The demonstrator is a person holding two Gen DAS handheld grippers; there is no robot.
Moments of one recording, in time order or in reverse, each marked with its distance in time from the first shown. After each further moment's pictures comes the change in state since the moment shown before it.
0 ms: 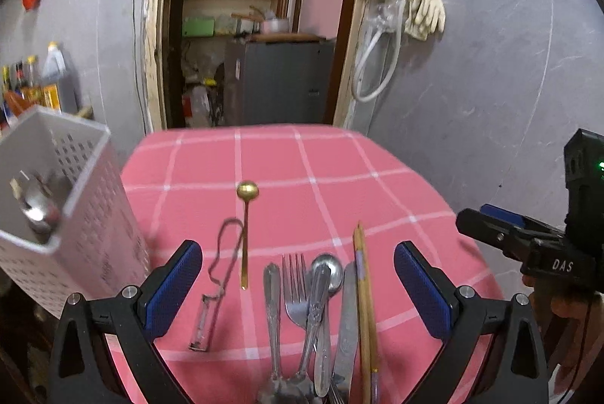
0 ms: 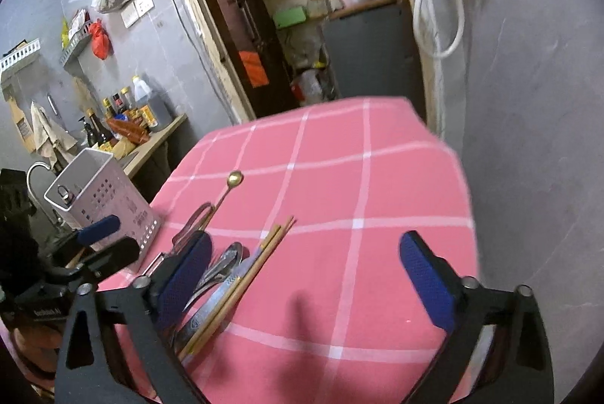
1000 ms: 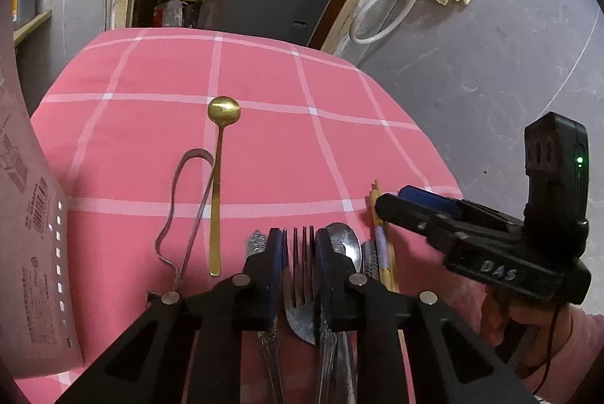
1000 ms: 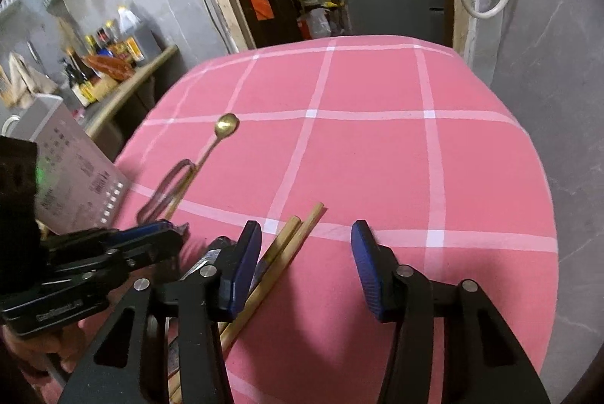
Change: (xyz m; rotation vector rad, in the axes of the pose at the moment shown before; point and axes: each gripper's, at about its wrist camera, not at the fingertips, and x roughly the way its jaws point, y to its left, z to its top) left arm 0.090 0.033 -0.013 -0.165 0.259 -0.200; right arm 0.105 0.044 -0.002 -0.108 0.243 -0.072
